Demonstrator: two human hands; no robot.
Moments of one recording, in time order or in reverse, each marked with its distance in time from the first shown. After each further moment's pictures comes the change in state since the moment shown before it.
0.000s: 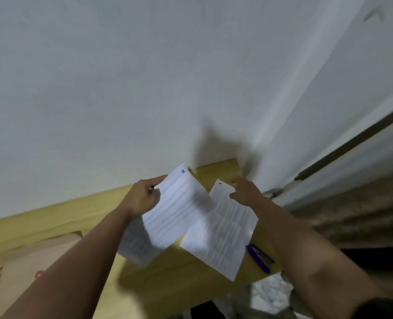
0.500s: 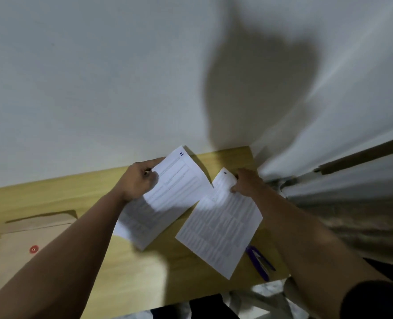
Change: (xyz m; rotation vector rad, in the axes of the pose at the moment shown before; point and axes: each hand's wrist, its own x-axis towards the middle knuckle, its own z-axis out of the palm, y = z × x) left_hand 0.046 -0.018 0.006 -0.068 0.001 -0.114; right_hand 0.082 0.004 0.016 -0.278 -0.058 -0.036
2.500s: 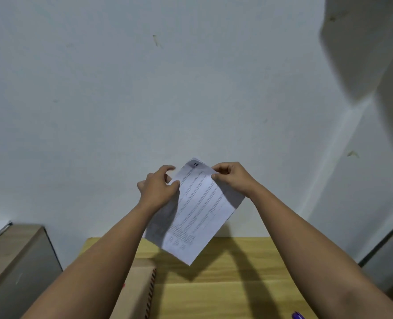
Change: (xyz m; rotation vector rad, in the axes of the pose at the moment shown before) left_hand -0.299 0.039 -0.214 0.031 0.808 0.250; right_hand -0.410 -0.331 -0.143 0.617 0.395 -0.915
